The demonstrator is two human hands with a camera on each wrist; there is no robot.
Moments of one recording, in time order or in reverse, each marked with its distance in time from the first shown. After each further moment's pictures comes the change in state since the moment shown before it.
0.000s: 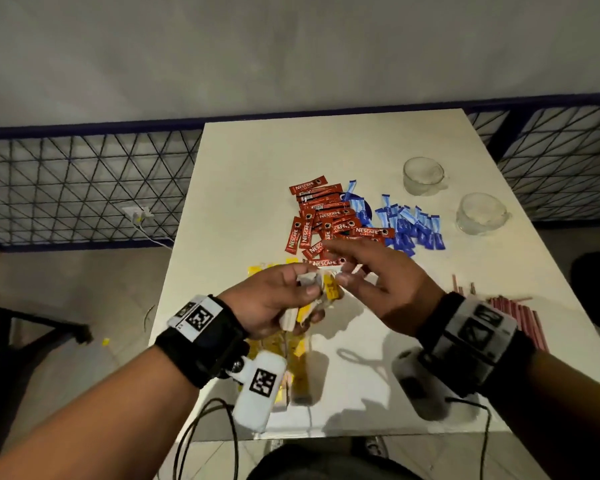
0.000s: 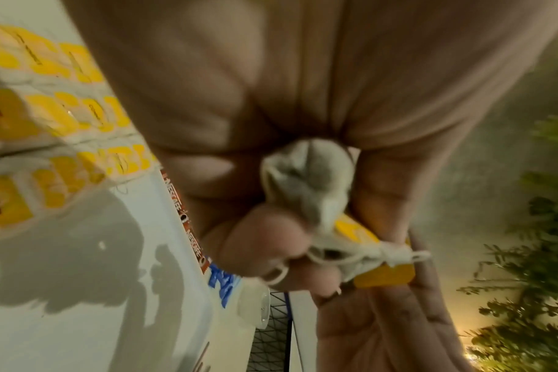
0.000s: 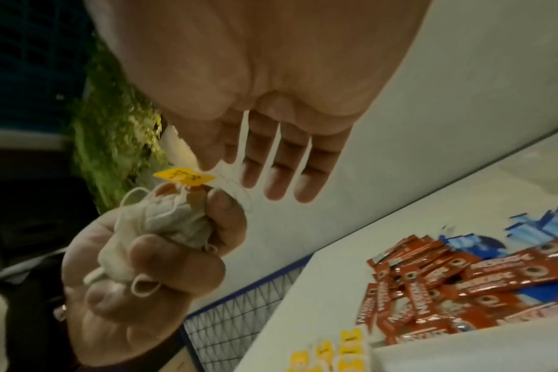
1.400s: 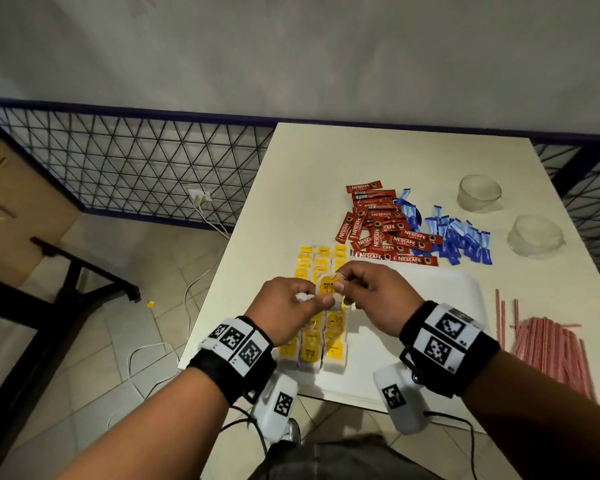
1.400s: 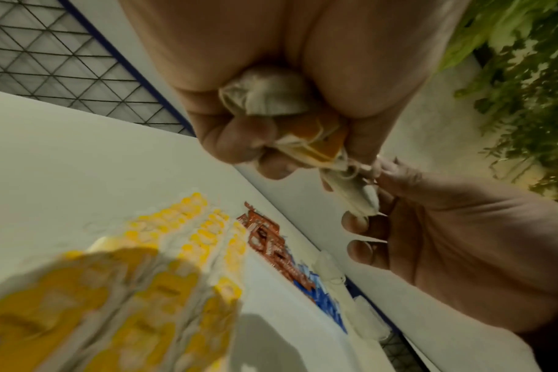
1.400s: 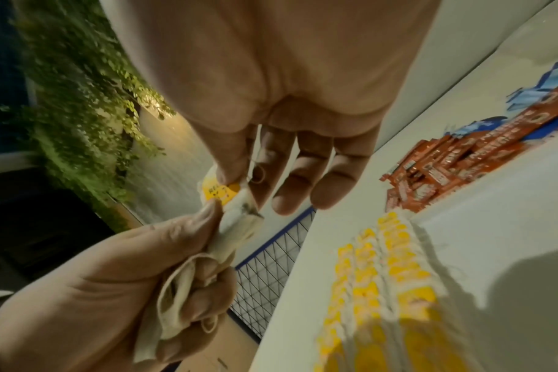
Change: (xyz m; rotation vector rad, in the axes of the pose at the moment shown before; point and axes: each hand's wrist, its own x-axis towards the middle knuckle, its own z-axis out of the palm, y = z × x) left_hand -0.083 -0.049 0.021 0.783 0.837 0.057; right_hand -0.007 -0.033 0.069 0.179 -0.205 0.279
